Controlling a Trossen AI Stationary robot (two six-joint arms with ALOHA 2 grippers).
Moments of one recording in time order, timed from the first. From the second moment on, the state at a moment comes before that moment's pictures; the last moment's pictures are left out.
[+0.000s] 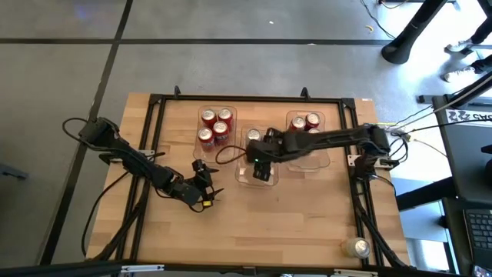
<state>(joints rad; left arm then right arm) -0.50 1.47 0.49 0.22 -0.77 -0.42 0.09 1.85 1.70 -1.05 0.30 0.29</state>
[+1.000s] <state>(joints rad) -0.50 1.47 0.49 0.22 -0.77 -0.43 0.00 2.06 1.71 -0.91 0.24 0.28</state>
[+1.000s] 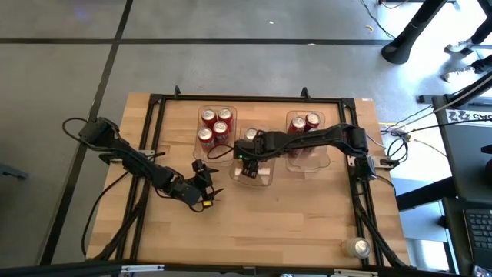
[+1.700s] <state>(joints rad) -0.50 1.47 0.49 0.22 -0.77 -0.43 0.01 2.06 1.72 -0.89 0.28 0.28</state>
